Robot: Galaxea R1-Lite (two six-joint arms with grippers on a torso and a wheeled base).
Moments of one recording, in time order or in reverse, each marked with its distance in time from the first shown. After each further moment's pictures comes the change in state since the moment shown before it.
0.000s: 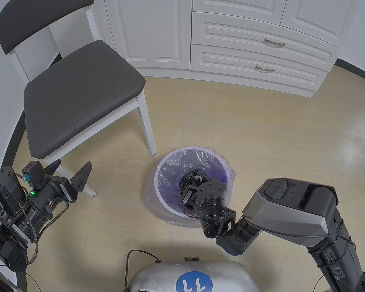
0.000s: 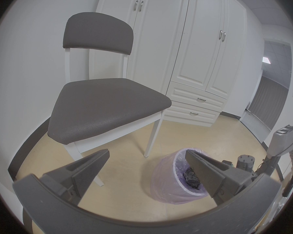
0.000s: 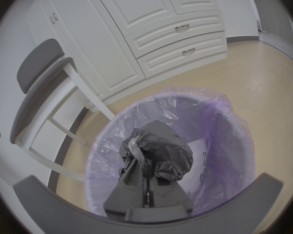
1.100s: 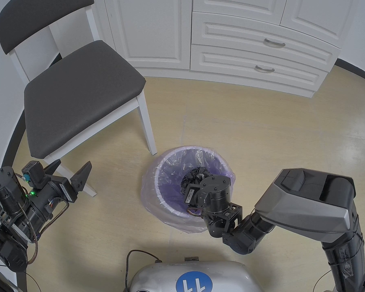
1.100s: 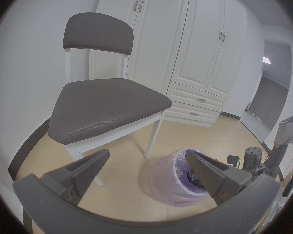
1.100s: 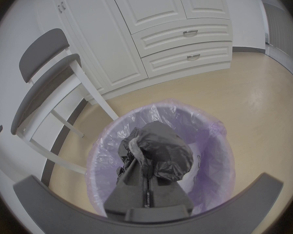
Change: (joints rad) left arm 0.001 0.000 0.000 -0.001 0.000 0.000; right arm 0.010 -0.124 0.091 0.091 -0.012 -0.079
